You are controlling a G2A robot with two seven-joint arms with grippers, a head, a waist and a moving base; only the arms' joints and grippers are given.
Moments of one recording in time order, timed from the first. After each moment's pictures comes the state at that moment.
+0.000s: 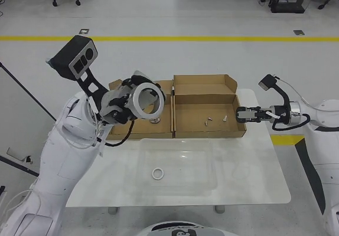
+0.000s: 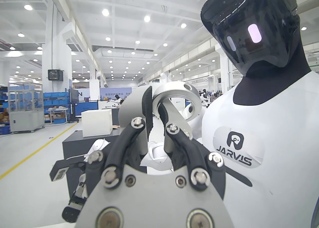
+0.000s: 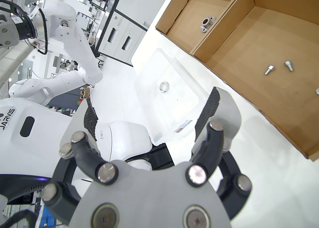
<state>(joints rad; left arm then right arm) 1.03 -1.14 -1.16 -1.89 -0.22 -1.01 -0.45 -1.14 -0.96 1.52 -1.43 0.27 -0.31 1.51</state>
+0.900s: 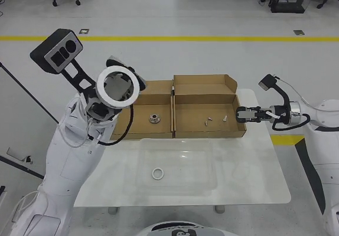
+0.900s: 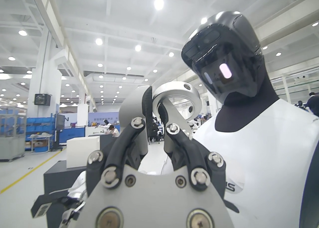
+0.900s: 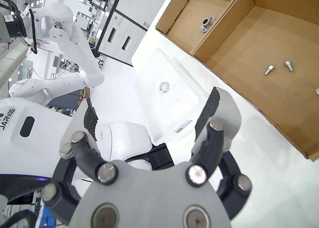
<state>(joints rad) 1.05 -1.21 -1.20 -1.89 -0.30 -1.01 -0.46 -1.14 -0.96 1.52 -1.43 0.27 -0.31 1.51</state>
